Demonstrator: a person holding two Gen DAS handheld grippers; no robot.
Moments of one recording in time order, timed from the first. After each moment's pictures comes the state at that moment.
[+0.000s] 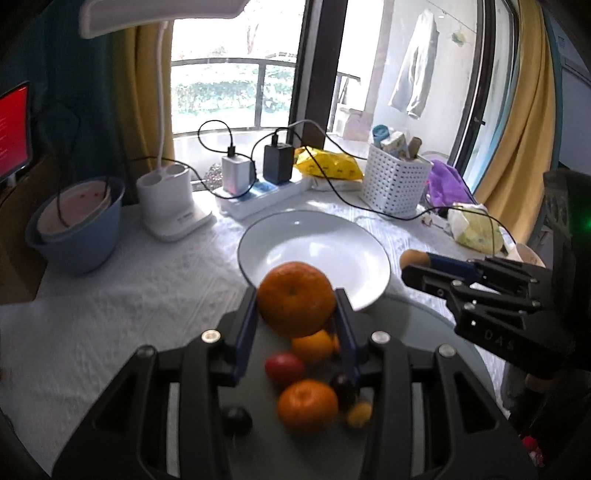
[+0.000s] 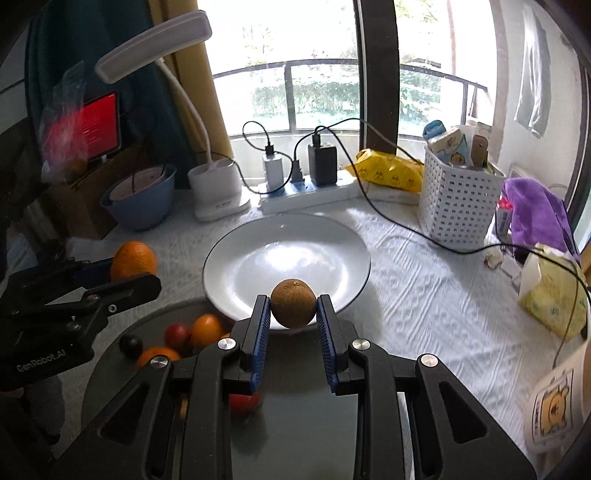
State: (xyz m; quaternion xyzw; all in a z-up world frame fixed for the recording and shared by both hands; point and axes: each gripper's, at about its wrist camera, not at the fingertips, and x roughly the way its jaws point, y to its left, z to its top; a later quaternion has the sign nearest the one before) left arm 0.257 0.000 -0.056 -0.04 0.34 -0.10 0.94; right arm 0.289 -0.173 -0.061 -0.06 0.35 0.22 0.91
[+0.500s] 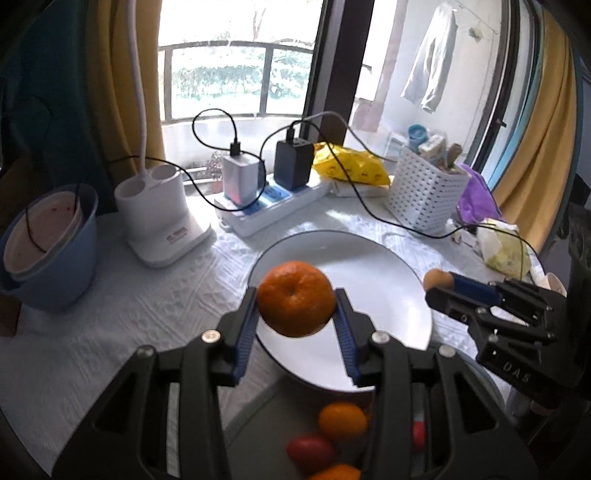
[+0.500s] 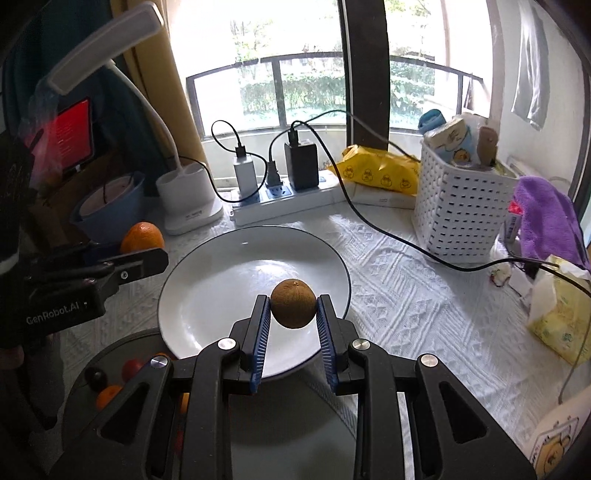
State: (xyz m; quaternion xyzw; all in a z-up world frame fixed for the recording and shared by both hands) left arm 0.340 0.010 -0.067 -0.05 0.37 -0.09 0.92; right arm 0.345 -0.175 -0.076 -0.05 0.36 0.20 0.91
